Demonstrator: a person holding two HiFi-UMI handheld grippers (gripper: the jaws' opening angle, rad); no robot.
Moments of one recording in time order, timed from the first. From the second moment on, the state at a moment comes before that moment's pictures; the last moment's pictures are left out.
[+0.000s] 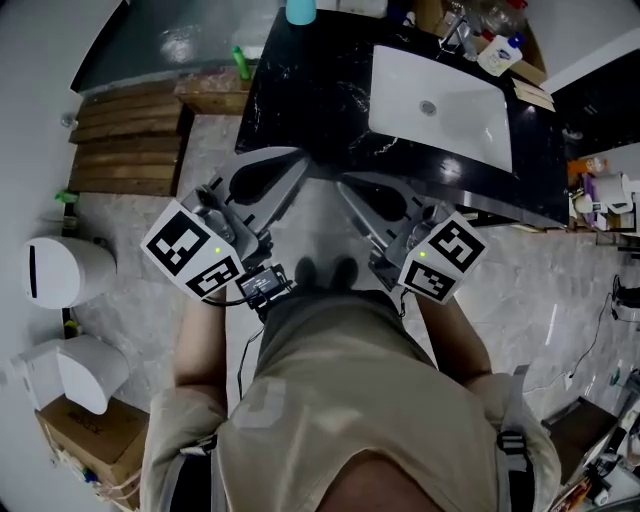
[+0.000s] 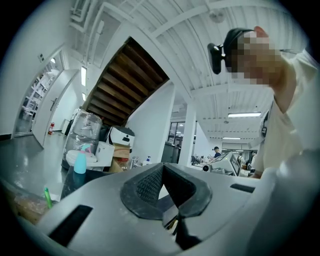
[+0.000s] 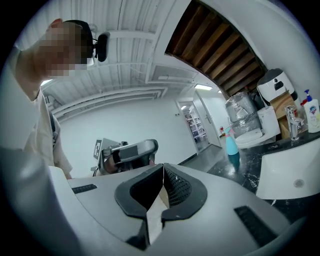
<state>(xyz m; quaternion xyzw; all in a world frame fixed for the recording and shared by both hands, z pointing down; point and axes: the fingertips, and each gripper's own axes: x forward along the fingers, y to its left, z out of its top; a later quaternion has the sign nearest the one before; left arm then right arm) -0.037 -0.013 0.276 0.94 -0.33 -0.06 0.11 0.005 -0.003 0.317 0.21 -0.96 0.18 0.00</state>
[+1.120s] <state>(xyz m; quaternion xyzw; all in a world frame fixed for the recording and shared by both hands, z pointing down) -0.035 0.004 0.268 0.94 -0.31 -0.05 0.09 0.007 0.010 0.305 0.26 -0.96 0.14 0.00</state>
